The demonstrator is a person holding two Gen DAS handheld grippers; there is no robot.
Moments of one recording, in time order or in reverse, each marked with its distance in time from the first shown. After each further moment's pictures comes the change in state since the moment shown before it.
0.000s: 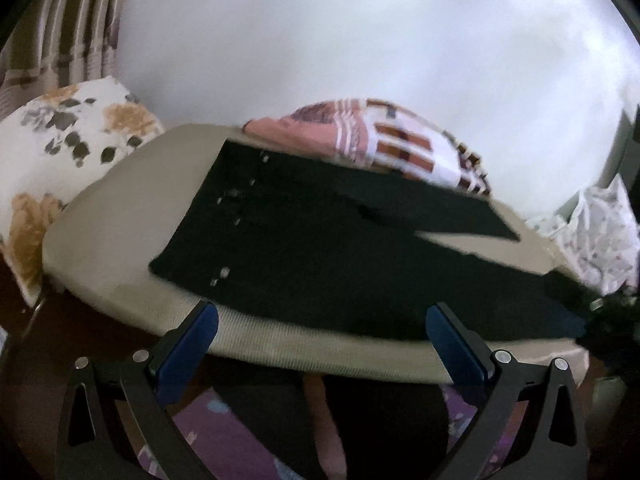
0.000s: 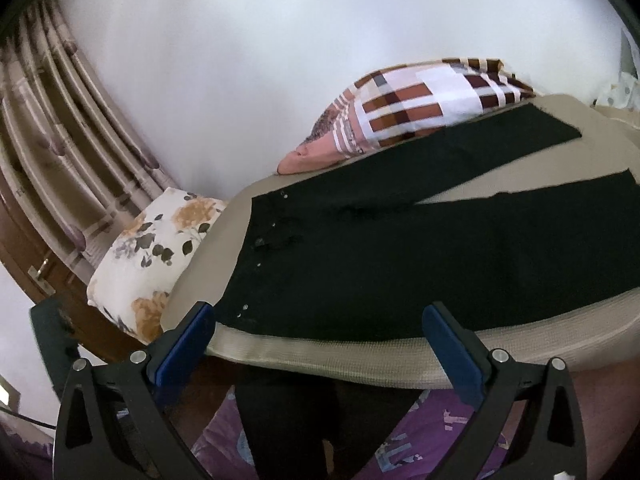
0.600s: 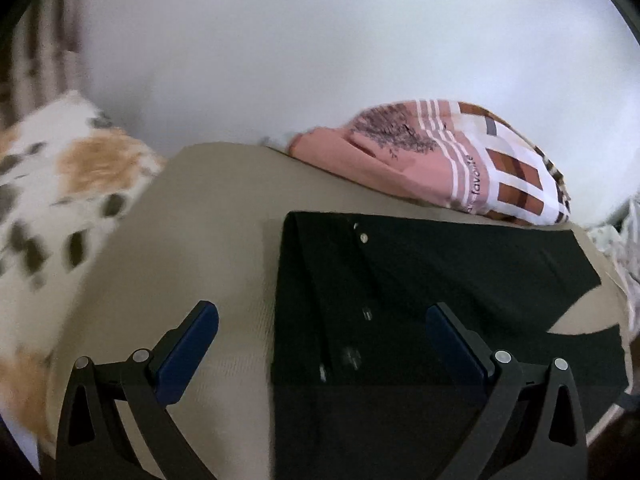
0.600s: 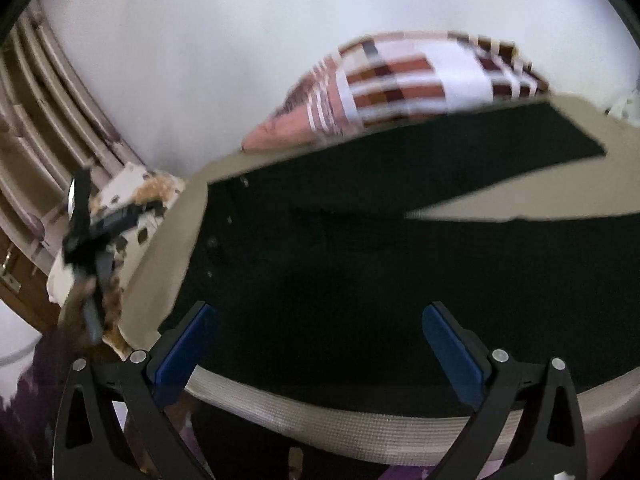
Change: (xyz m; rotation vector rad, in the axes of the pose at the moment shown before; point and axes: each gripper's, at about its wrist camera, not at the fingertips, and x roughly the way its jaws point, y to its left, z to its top) left arm 0.239 0.175 0.206 0.092 0.184 0.024; right arm 0.099 -0.019 0.057 -0.026 0.150 -0.113
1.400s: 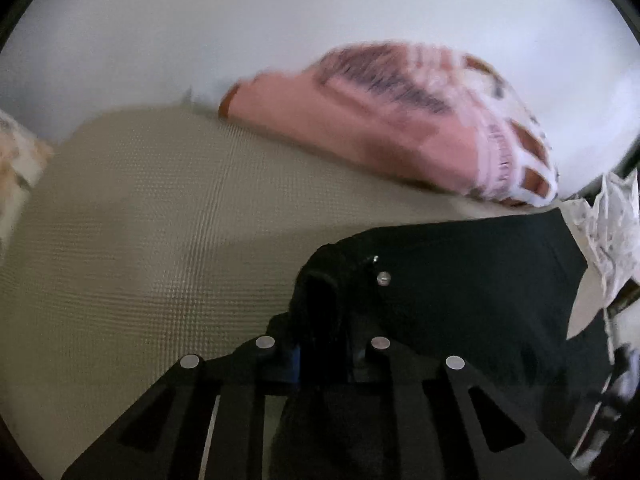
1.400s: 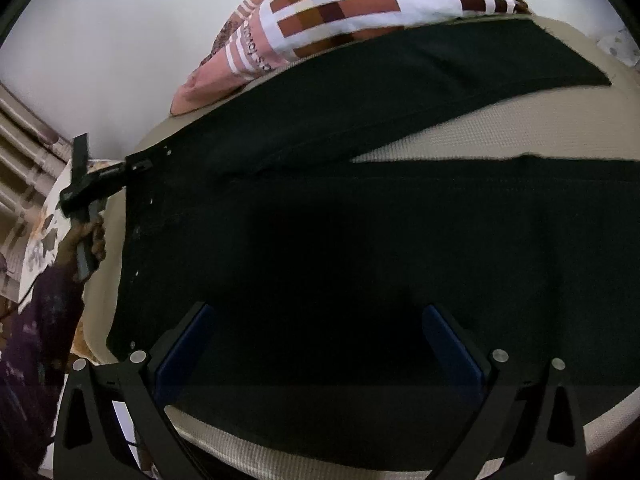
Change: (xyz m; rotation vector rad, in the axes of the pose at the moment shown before) left arm 0.122 0.010 0.041 0.067 0.128 -0.177; right arm 0.069 -0.056 0.020 0.141 0.185 -0.099
